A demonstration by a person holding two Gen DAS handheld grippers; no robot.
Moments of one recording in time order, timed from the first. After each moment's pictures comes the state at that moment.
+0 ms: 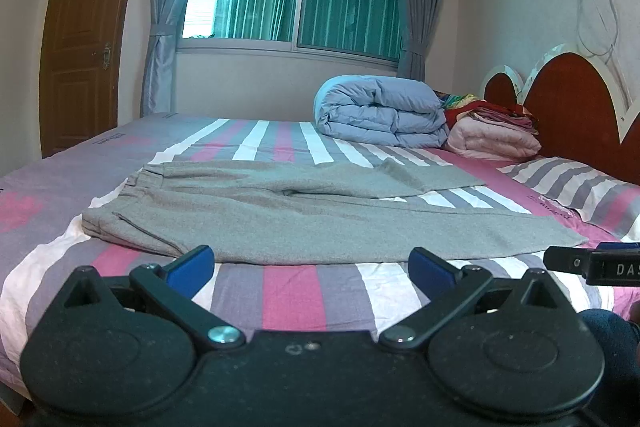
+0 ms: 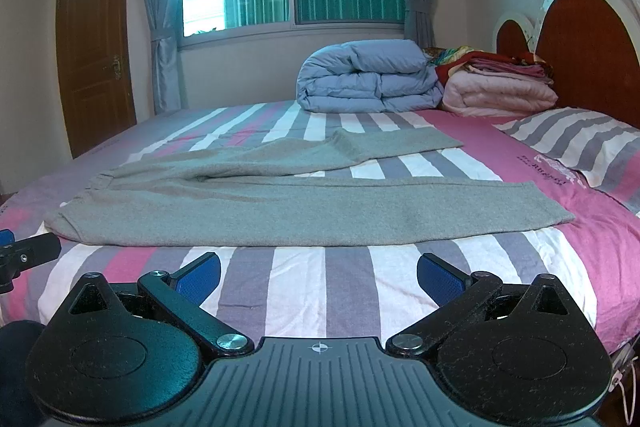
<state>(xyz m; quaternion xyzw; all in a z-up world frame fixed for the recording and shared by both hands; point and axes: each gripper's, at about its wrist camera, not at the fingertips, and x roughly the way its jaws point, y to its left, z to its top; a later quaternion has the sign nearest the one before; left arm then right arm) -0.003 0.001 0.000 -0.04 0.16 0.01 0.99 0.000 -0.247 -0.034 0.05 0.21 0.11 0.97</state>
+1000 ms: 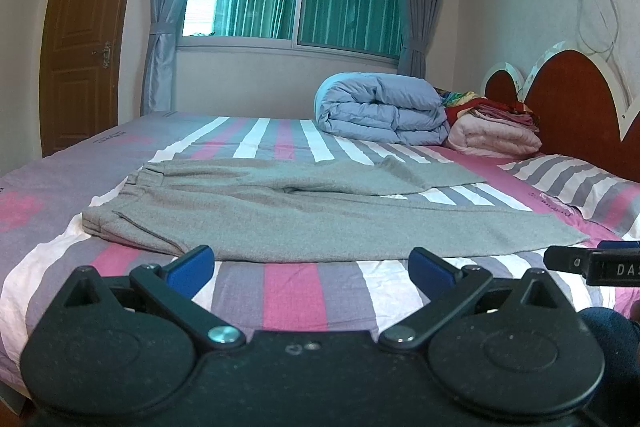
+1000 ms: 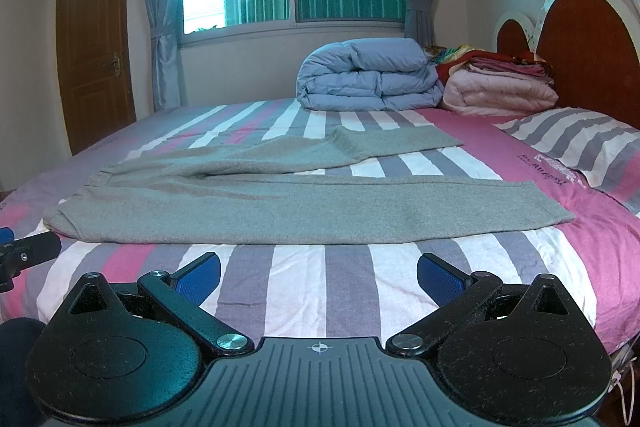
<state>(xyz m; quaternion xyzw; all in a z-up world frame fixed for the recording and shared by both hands) -0.001 0.000 -0.002 -0.04 0.16 0.01 0.99 0.001 -0.249 -0.035 0.05 0.21 0.11 0.97</state>
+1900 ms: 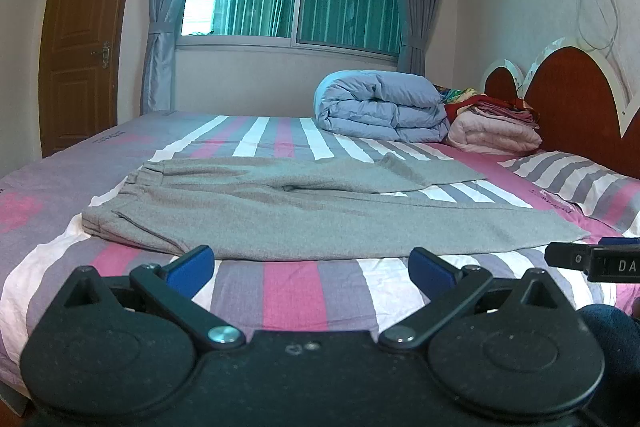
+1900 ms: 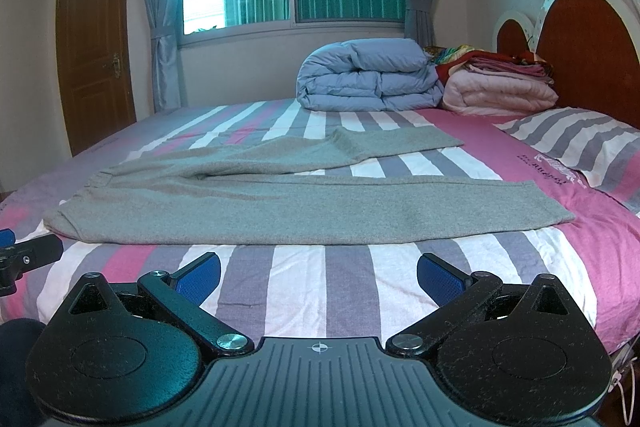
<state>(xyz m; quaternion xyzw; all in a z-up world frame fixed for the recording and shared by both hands) 0.000 0.000 -0.004 -0.04 0.17 0.01 0.99 0.003 -0.249 -0.042 0.05 0.21 0.11 0.97</state>
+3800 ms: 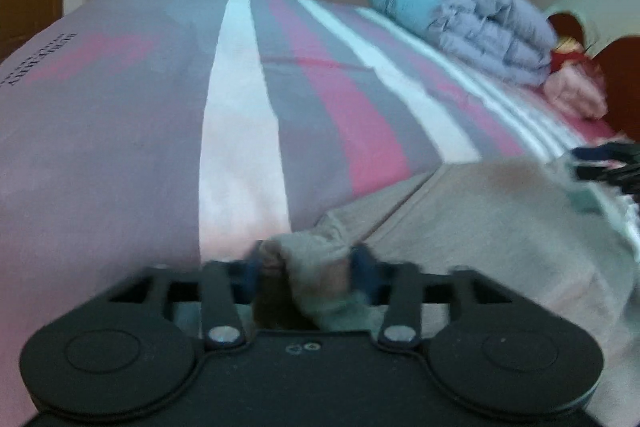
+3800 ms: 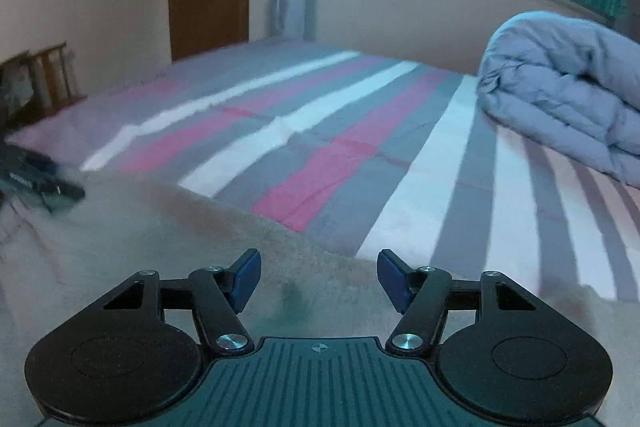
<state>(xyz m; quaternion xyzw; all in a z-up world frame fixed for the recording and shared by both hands) 0.449 0.369 -0.069 -0.09 0.37 -0.10 0.92 0.548 -0.066 -0.072 -0.09 0.28 0.33 0.90</state>
